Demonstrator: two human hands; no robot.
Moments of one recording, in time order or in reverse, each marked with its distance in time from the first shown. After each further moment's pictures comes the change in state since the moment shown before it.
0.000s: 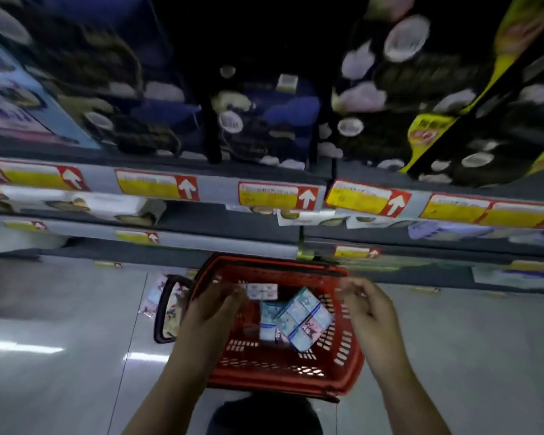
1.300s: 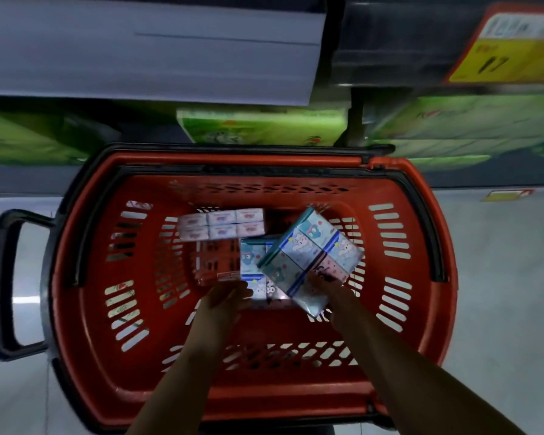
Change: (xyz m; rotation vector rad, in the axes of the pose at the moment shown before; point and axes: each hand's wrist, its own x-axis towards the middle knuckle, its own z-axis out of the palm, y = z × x) left_hand 0.206 -0.307 0.137 -0.179 -0.208 -0.352; right_hand 0.128 0.405 0.147 0.475 -0.139 0.854
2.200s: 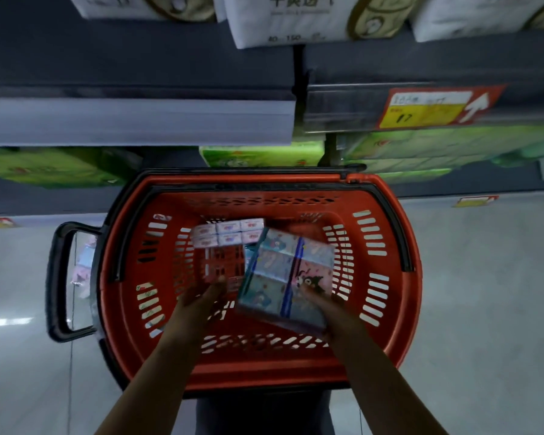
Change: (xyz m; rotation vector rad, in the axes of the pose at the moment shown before) left_hand -0.047 0.032 -0.034 -0.023 -0.007 0.030; right_hand -0.097 0.003 0.010 0.105 -0.160 -0.015
